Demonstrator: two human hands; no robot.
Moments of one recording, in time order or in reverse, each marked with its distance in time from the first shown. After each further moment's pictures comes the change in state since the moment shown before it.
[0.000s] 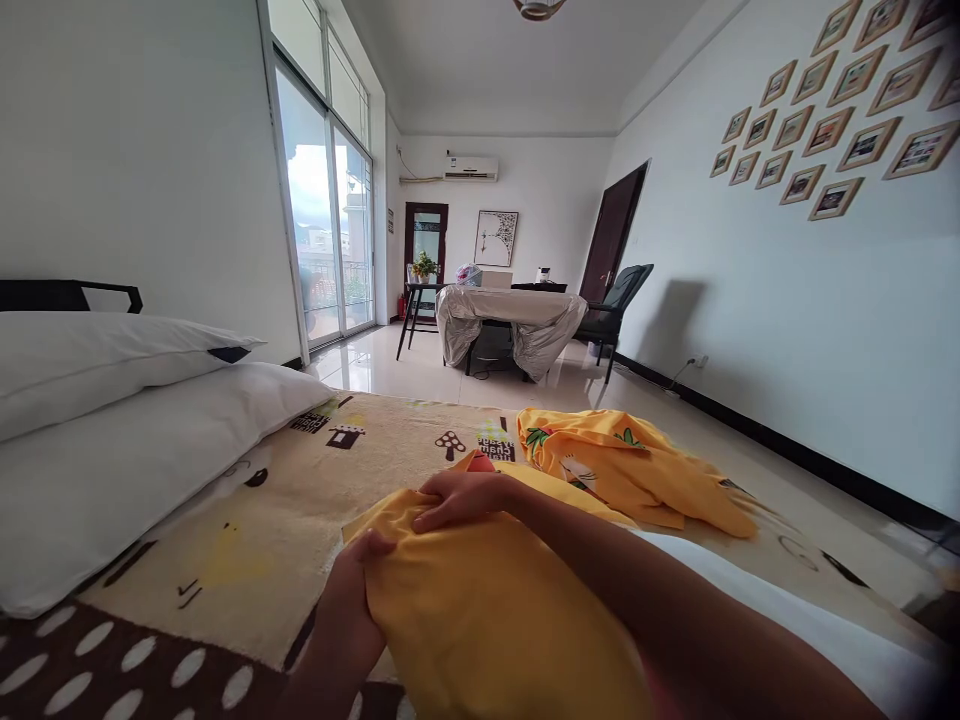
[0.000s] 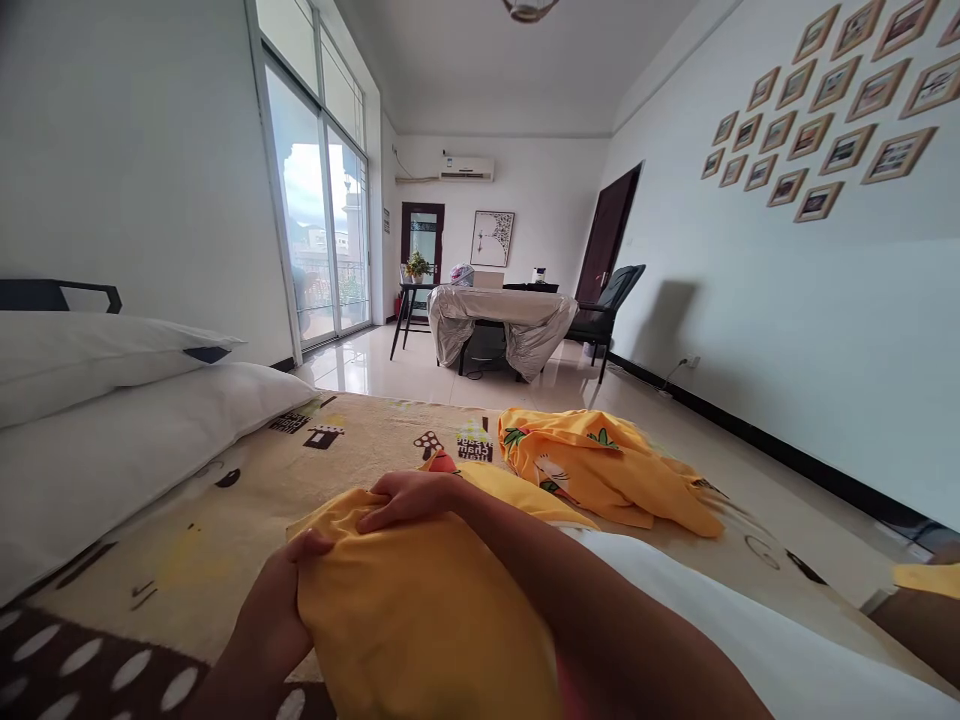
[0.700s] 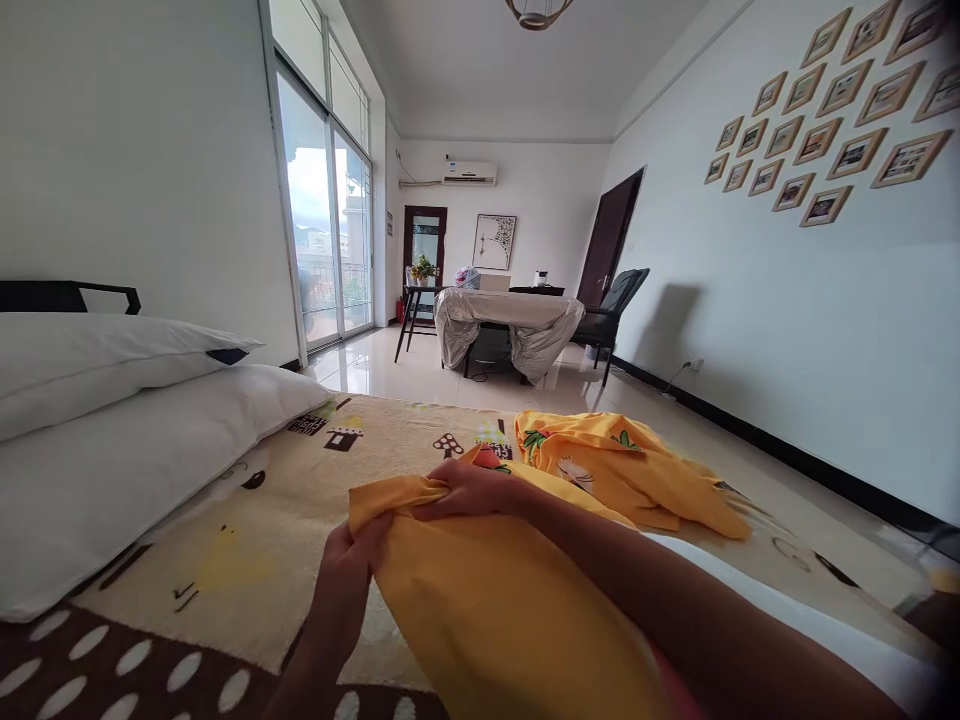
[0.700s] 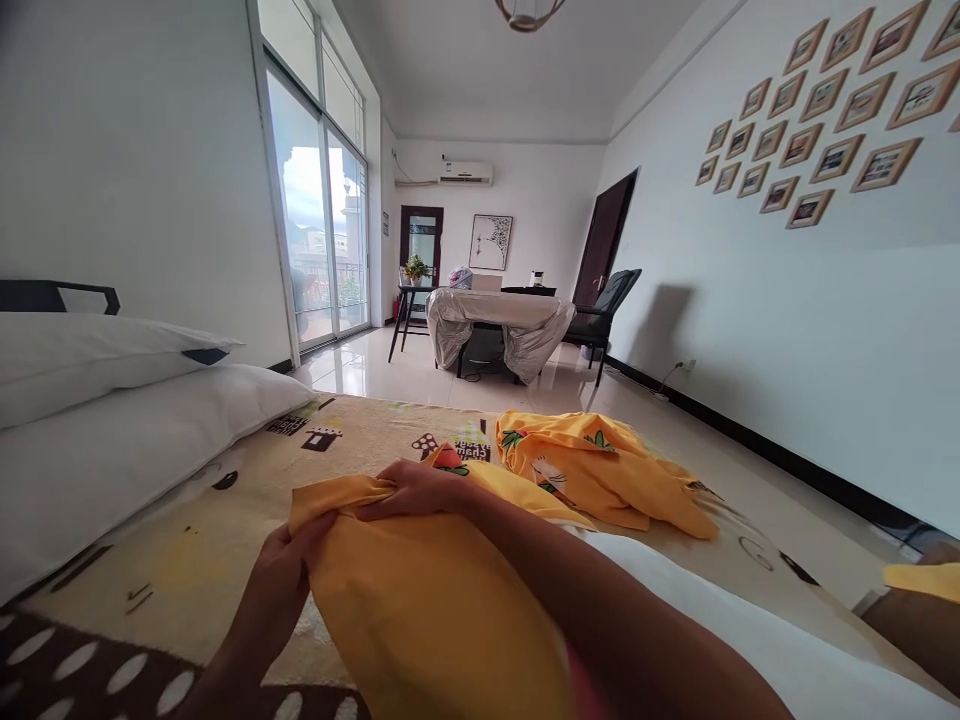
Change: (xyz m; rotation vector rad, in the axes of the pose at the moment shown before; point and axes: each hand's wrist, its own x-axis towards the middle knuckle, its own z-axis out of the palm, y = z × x) left_hand 0.013 0.000 -0.014 0.264 0.115 0.474; right_hand -0.014 -0.006 0.002 0.065 0.182 -0.060
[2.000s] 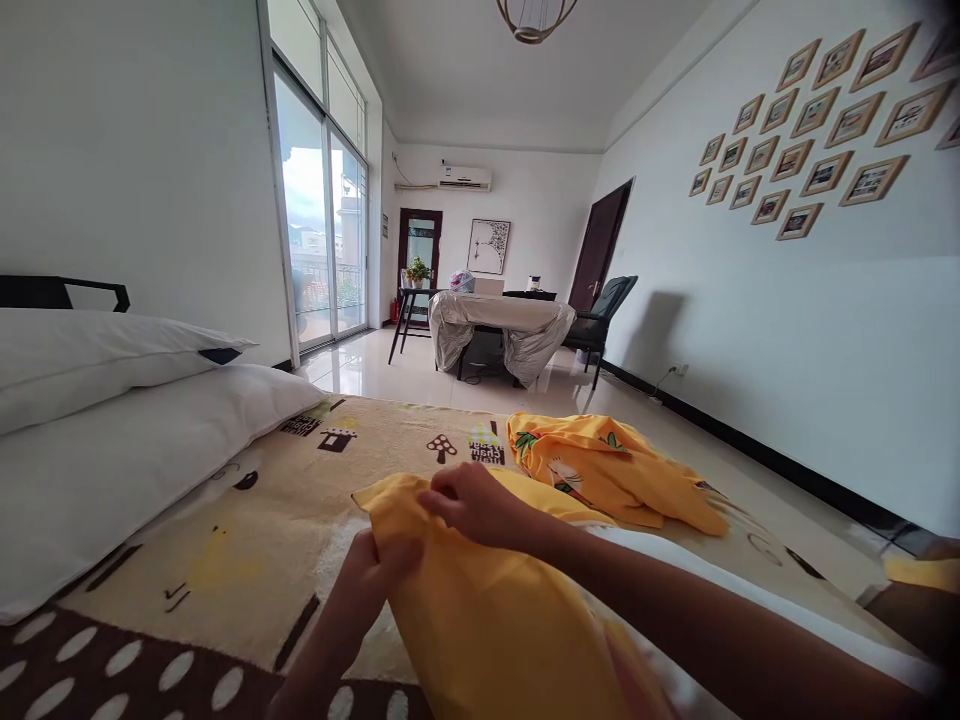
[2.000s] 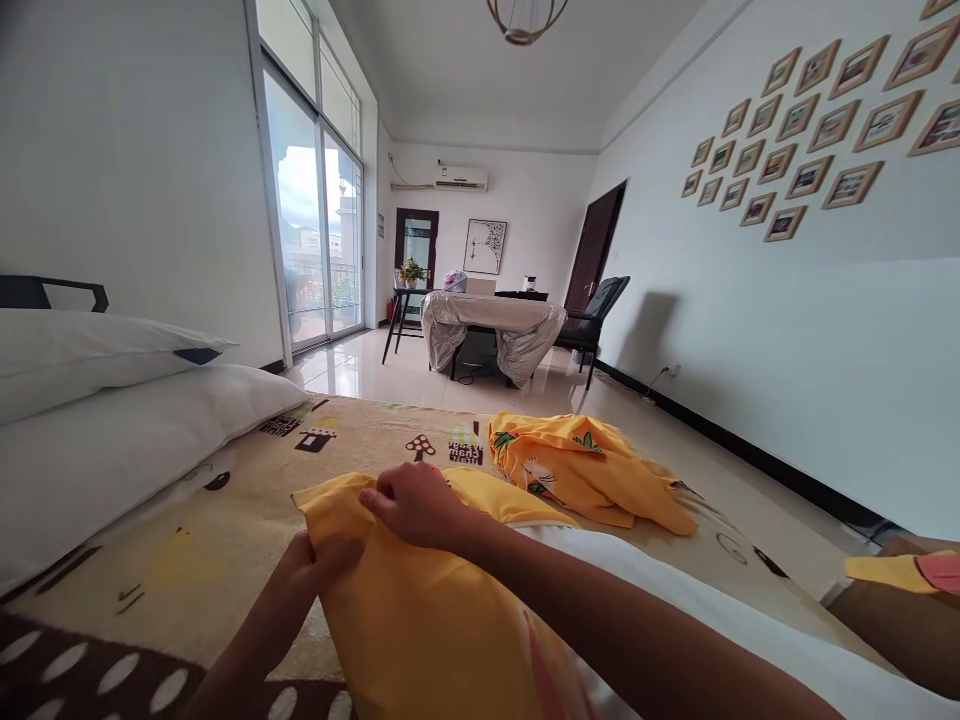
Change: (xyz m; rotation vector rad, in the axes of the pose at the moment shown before) left_hand -0.012 -0.006 0.002 0.283 -0.253 0.034; right_hand -0.035 -0.035 0.031 -0.322 0.490 0.023
